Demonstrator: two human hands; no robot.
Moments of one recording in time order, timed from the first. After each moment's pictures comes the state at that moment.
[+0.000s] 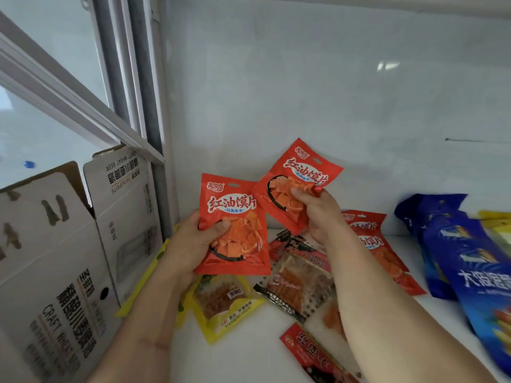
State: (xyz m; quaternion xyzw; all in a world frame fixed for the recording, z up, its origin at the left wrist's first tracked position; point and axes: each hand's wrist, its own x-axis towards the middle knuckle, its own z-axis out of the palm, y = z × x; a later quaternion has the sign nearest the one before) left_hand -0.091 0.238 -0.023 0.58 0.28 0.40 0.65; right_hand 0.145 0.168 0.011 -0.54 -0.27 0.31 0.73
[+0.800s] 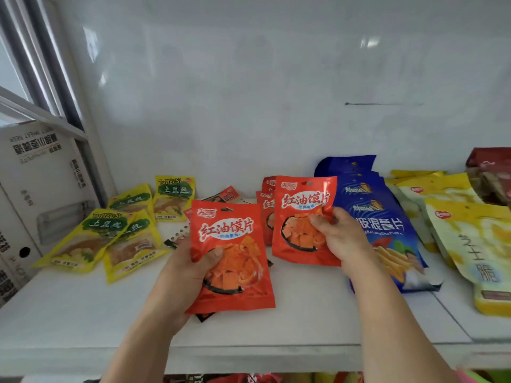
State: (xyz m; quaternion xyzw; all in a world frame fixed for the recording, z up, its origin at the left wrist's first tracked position) left_hand -0.014 0.021 -0.061 0.56 0.32 0.37 0.67; right_hand 0.257 -0.070 -0.055 -0.74 -0.31 0.15 0.58
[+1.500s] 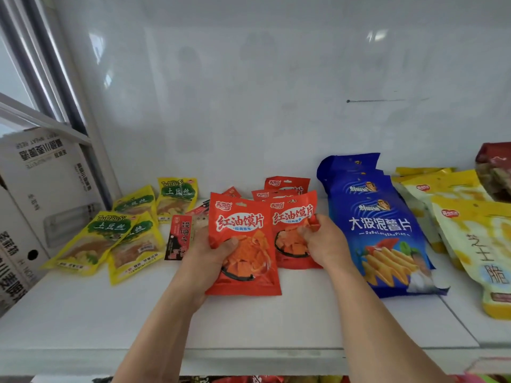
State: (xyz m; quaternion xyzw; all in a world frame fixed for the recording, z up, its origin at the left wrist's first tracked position) left_hand 0.022 0.032 -0.056 0.59 0.35 0.35 0.63; right_hand 0.247 -0.043 -0.075 -0.84 -0.32 0.09 0.43
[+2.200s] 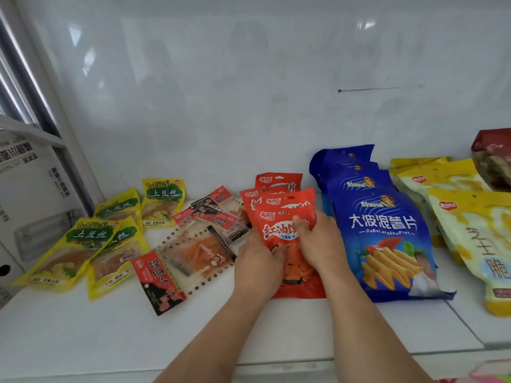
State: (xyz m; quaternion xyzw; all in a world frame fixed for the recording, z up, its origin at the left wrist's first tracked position) left_hand 0.117 0.000 -0.083 0.77 0.41 0.31 0.39; right_hand 0.249 -0.038 -0.083 -0.85 -0.30 0.03 0.44
